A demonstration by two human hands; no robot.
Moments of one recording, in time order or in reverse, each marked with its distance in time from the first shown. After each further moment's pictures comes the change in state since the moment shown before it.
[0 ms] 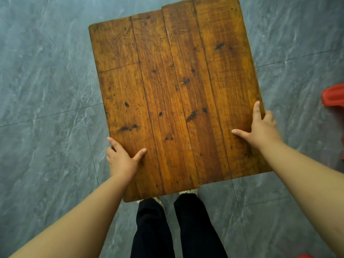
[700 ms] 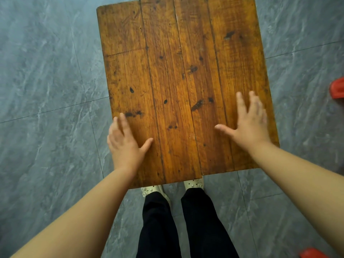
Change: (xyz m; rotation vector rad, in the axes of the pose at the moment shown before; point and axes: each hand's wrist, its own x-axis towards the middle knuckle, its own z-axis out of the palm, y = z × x) left_hand 0.003 -0.017 -0.010 0.287 0.201 0.416; right_hand -0.042 -0.043 0.035 -0.123 0.180 -0.284
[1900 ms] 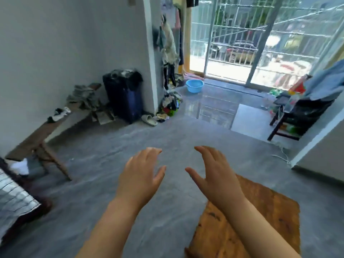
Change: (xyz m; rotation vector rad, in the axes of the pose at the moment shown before) left_hand -0.314 -0.105 -0.508 -0.085 0.710 -0.059; right_hand -0.369 -0.363 -0.385 0.218 0.382 -1.129
